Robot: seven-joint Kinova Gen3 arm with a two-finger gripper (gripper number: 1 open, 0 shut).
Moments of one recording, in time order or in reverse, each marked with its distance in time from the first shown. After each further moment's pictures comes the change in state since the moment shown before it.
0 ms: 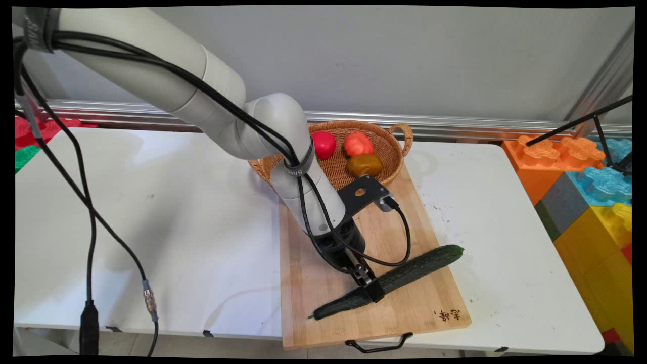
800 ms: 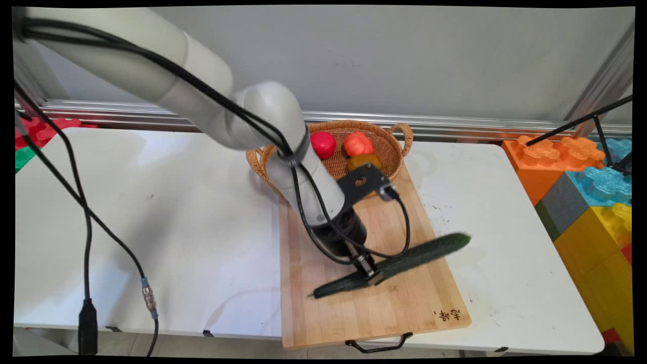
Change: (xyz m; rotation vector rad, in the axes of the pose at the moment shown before) arm 0.006 0.002 -0.021 0.022 0.051 0.070
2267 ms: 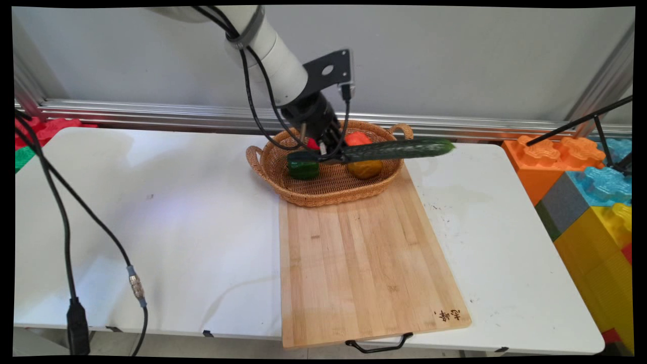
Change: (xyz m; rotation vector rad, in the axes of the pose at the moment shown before) arm 0.043 -0.111 -0.133 0.299 0.045 0.510
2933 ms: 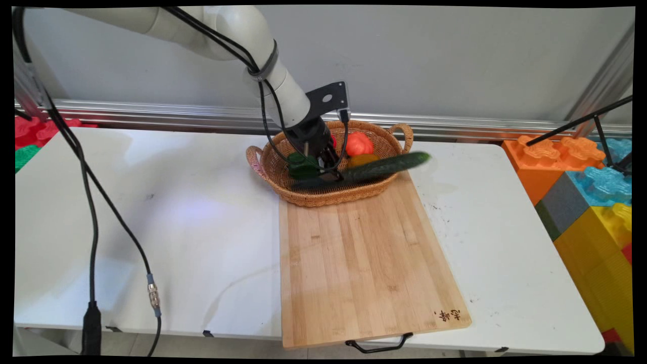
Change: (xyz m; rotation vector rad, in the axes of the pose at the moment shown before) arm -0.032 -0.025 0.069 -0.034 -0.034 -0.078
